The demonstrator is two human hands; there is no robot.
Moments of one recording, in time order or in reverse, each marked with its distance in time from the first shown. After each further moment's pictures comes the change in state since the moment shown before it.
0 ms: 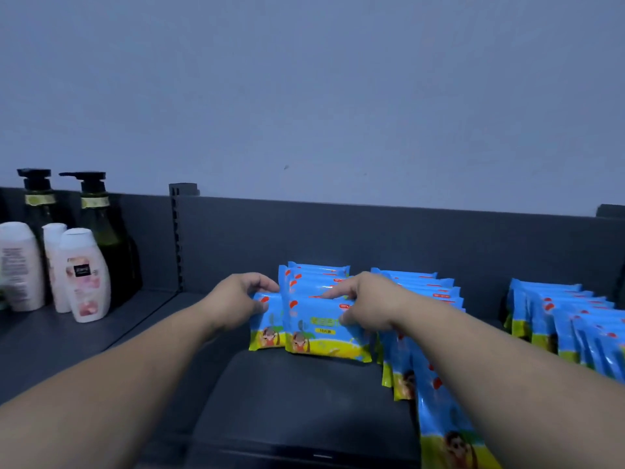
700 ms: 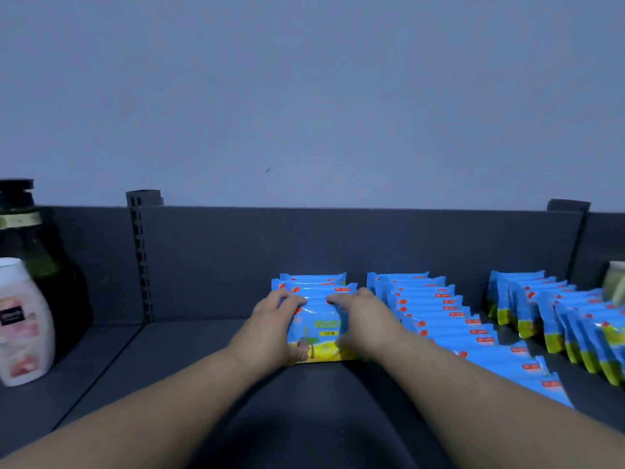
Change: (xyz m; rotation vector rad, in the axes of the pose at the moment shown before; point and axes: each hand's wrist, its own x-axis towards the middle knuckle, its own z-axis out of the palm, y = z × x) left_hand 0.028 -0.013 0.030 0.513 -0.109 0.416; right_hand 0.050 -0.007 0.061 -0.084 0.231 0.246
